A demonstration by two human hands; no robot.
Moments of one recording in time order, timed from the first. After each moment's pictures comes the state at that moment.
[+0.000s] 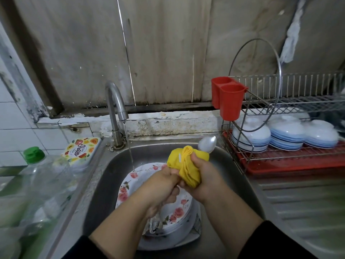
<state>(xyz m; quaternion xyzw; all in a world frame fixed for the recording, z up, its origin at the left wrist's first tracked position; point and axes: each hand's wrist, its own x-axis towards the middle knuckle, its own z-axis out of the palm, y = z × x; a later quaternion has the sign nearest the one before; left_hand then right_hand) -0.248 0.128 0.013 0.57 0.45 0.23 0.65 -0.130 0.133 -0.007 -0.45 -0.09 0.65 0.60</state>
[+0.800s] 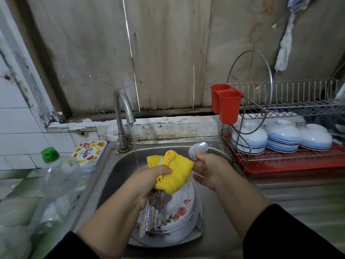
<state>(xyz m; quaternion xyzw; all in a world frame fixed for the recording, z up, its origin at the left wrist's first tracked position) -0.278 0.135 0.021 0.43 0.48 0.36 0.67 -0.114 0.129 0.020 -0.60 -0.18 0.57 0.53</state>
